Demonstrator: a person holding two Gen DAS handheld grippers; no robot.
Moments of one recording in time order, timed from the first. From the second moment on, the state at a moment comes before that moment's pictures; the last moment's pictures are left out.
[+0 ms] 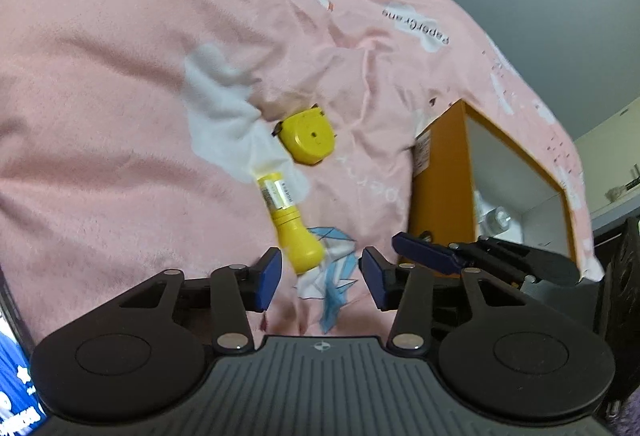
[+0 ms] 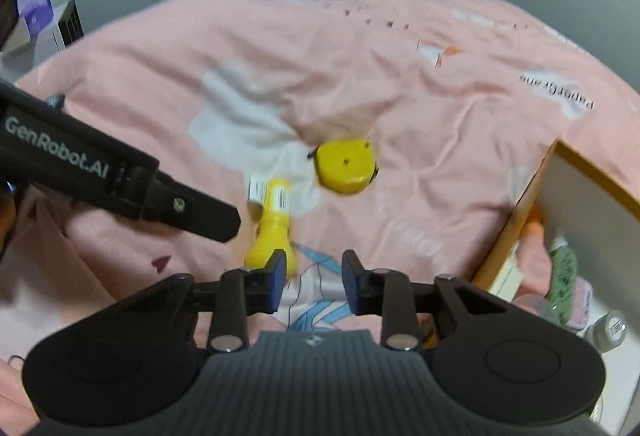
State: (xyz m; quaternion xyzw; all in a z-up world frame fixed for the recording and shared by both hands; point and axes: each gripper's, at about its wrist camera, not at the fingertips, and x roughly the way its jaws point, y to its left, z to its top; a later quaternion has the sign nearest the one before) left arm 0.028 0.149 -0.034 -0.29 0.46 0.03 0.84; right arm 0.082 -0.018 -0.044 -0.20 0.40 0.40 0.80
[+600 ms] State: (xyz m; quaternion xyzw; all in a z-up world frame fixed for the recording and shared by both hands) left arm 0.083 0.129 -0.080 -0.26 0.49 0.10 0.82; right arm 0.104 -0.005 -0.071 -0.25 0.41 0.41 0.78
